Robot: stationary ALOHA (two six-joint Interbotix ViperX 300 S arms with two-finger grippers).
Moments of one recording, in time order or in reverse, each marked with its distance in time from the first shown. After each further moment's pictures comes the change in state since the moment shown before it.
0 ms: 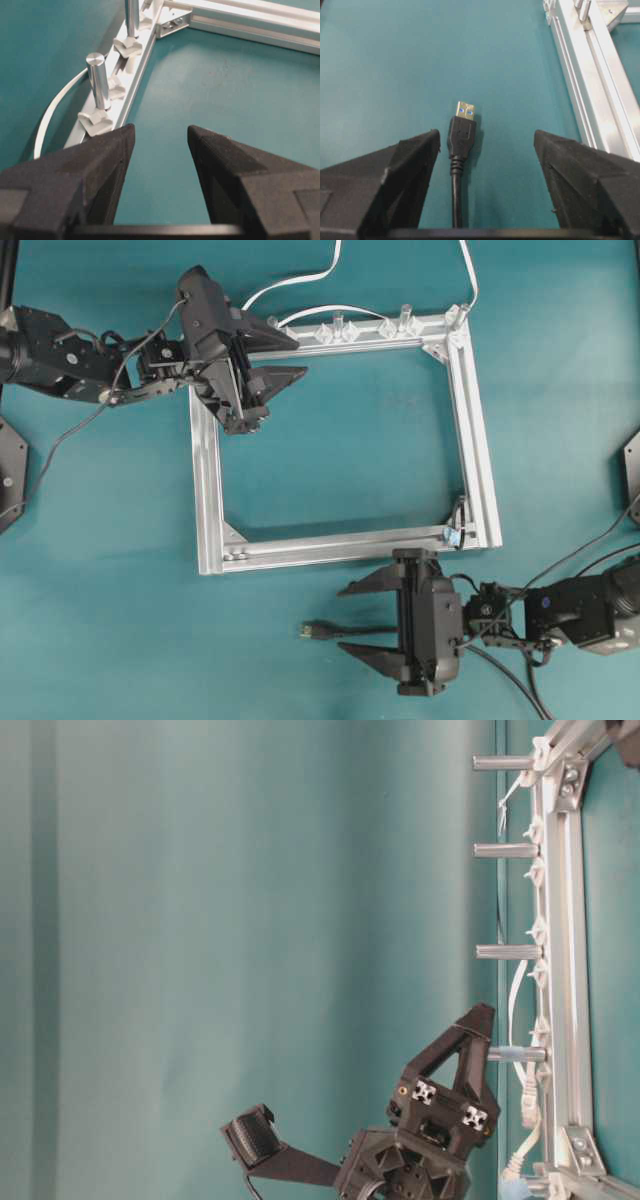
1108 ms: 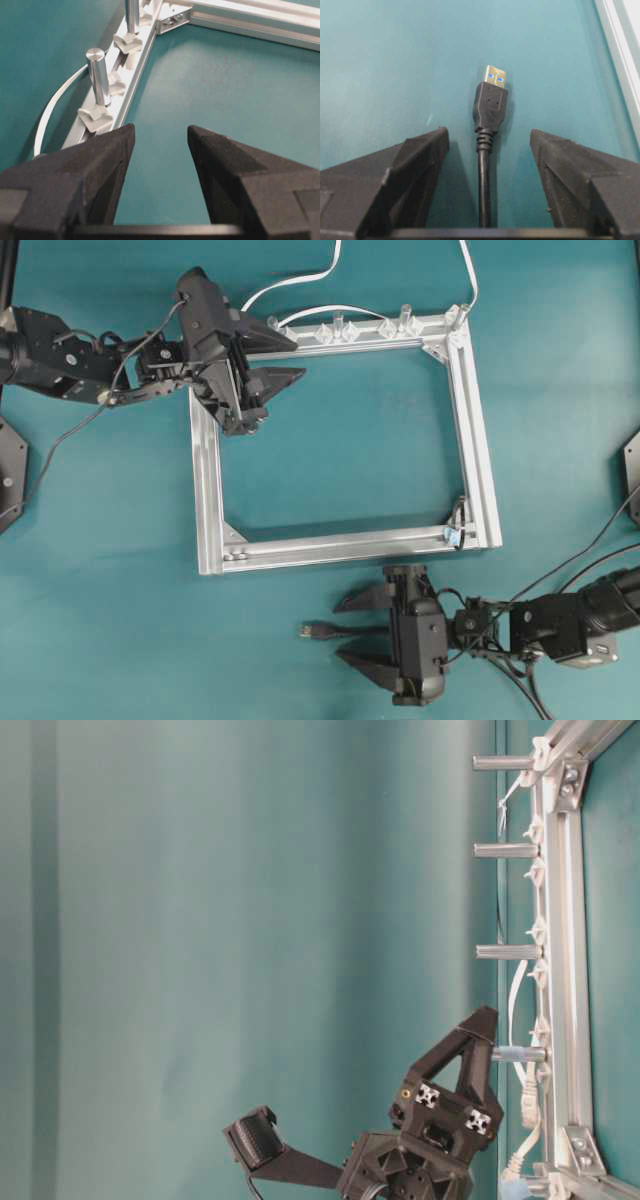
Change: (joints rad) left arm 0.000 0.000 0.006 0.002 0.000 0.000; right arm 0.017 0.114 -0.054 0.003 0.038 -0.020
